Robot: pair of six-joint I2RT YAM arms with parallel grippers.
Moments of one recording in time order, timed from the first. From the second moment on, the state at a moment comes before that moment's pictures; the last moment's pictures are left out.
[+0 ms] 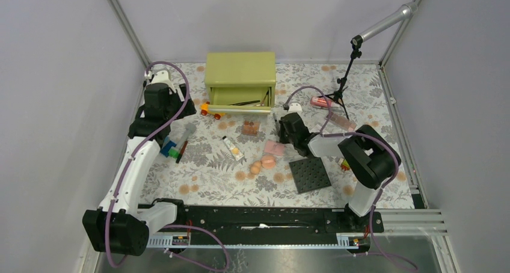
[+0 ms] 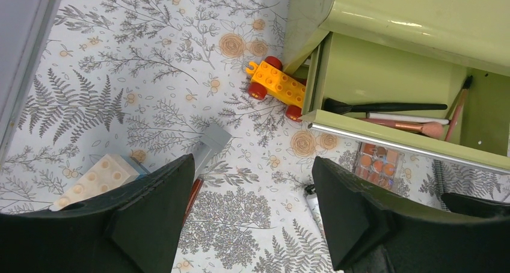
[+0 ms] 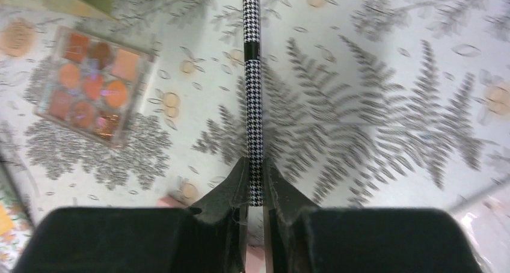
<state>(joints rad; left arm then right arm) -0.09 1.08 1.04 -0.48 -0.12 -0.29 0.65 1.79 0.78 0.35 0.21 0.45</state>
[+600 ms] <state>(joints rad) -0.09 1.10 1.04 -0.48 -0.11 -0.29 0.65 1.74 0.80 0.15 0.34 0.40</state>
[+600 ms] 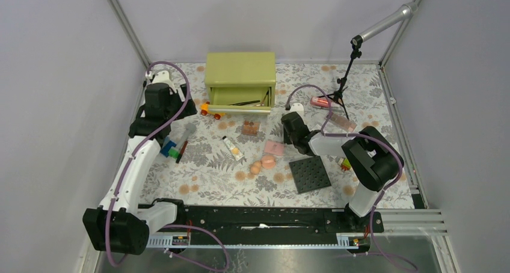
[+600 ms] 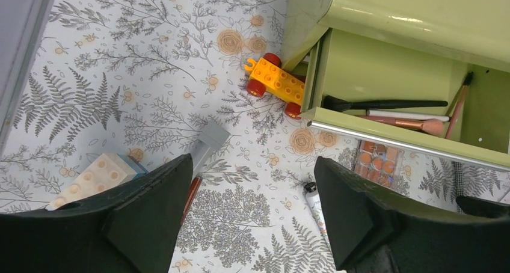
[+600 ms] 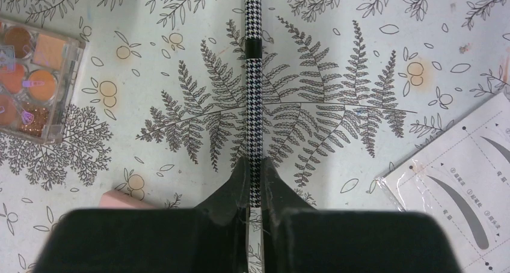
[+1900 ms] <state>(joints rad) -0.09 1.08 1.04 -0.48 -0.12 -0.29 0.65 1.66 1.33 -0.10 -0.42 -0.88</state>
